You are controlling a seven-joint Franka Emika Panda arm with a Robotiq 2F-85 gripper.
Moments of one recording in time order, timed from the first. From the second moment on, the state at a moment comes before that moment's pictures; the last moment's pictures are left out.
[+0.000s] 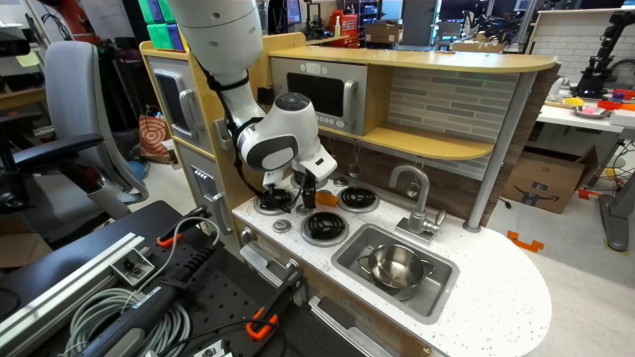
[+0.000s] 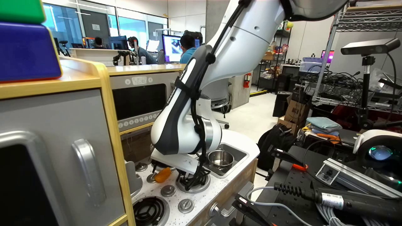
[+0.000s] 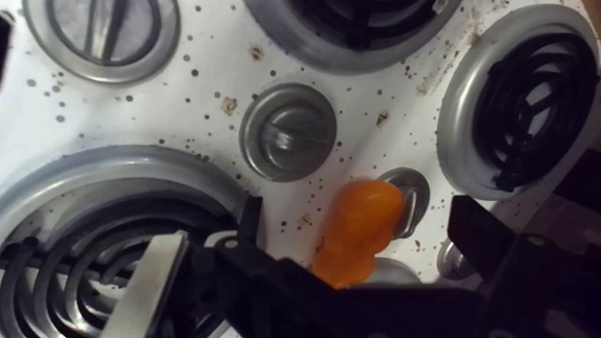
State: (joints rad) arm 0.07 1.05 0.16 -1.78 0.46 3.18 0.56
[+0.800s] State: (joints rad) arm 0.05 1.13 0.16 -1.68 0.46 3.24 0.54
